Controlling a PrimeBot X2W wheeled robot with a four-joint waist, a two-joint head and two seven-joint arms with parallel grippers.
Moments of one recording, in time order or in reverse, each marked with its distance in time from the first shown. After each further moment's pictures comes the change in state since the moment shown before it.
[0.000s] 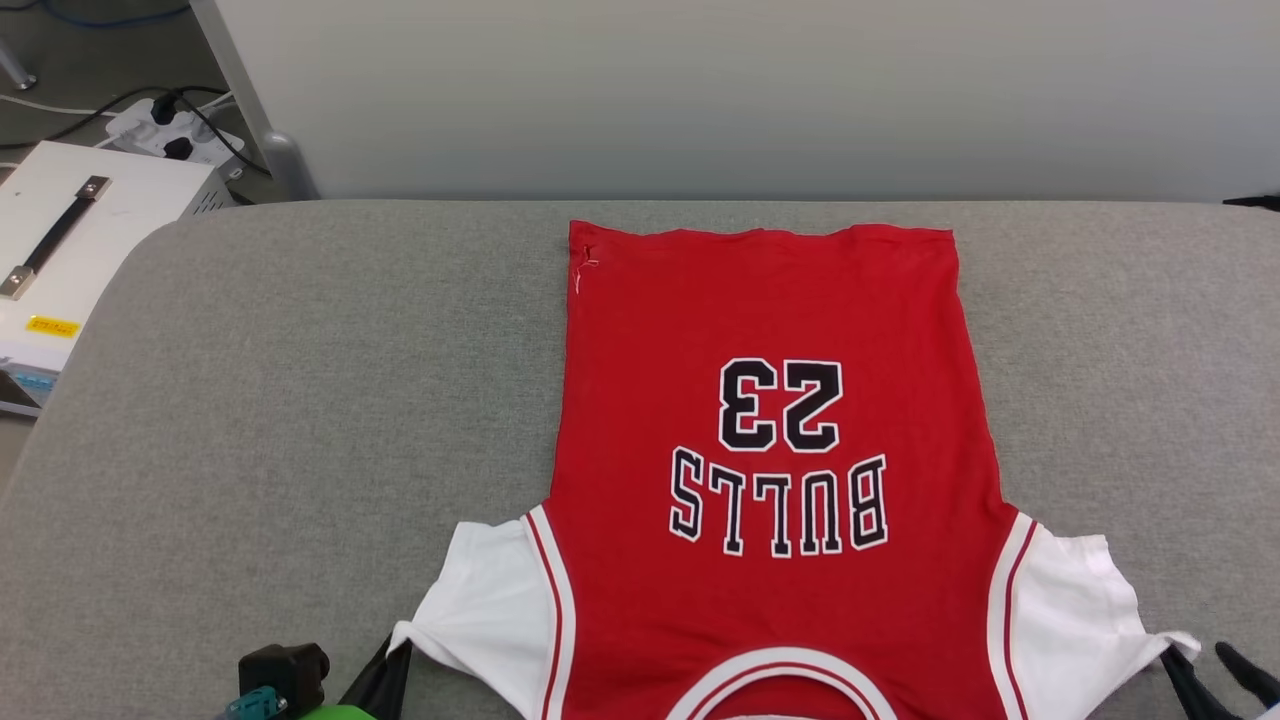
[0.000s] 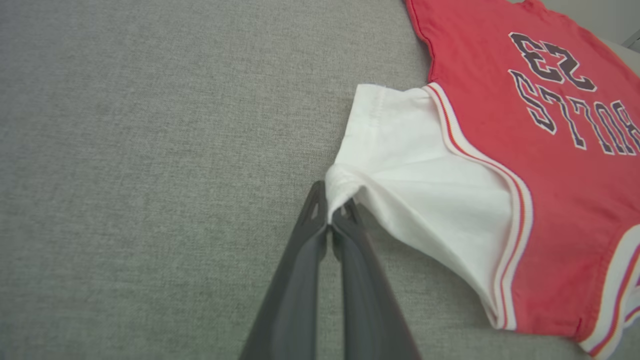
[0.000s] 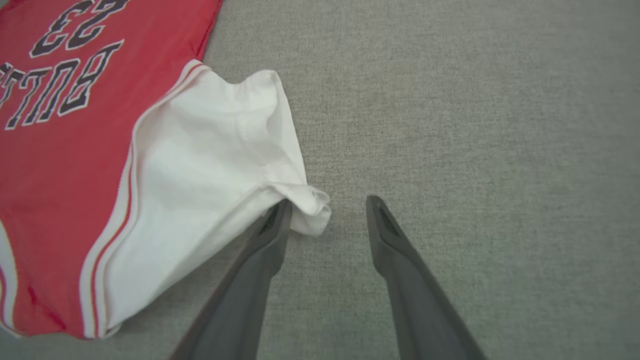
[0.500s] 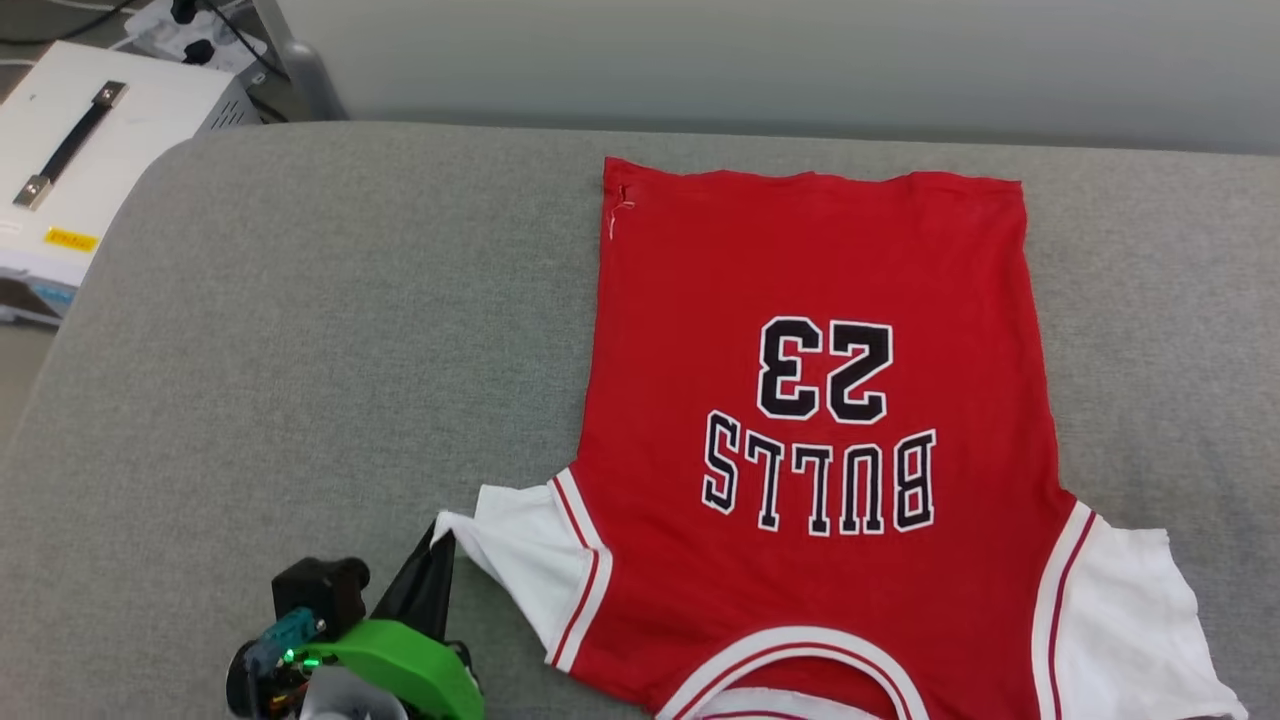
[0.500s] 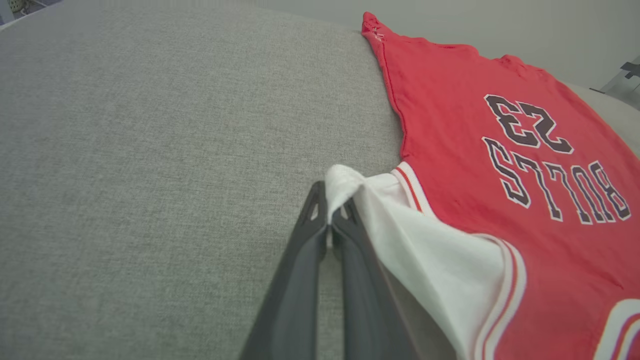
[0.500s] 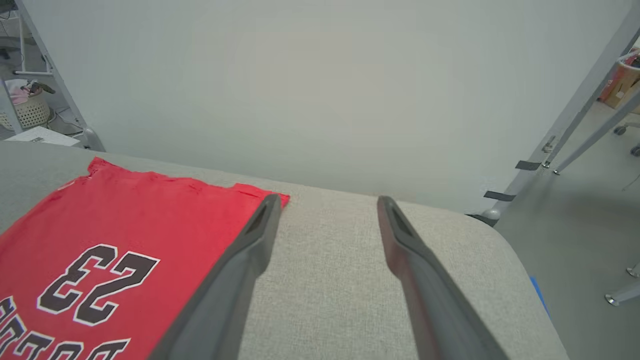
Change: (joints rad) left arm -0.072 -0.075 0.055 -0.115 0.110 0.025 0.000; right arm -0.328 -0.041 -0.338 -0.297 -0.245 0.000 0.200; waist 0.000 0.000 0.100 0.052
